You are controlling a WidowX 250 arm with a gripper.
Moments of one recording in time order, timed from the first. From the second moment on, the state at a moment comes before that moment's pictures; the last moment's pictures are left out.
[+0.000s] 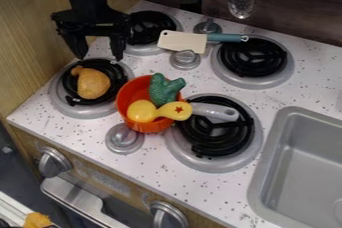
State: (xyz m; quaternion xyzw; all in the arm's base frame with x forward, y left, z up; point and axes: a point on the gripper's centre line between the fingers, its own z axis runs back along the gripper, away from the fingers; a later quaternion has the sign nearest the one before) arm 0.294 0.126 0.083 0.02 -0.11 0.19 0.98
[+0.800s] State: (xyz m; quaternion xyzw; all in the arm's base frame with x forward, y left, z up) arm 0.274 0.102 0.090 0.04 -0.07 0.22 0.97
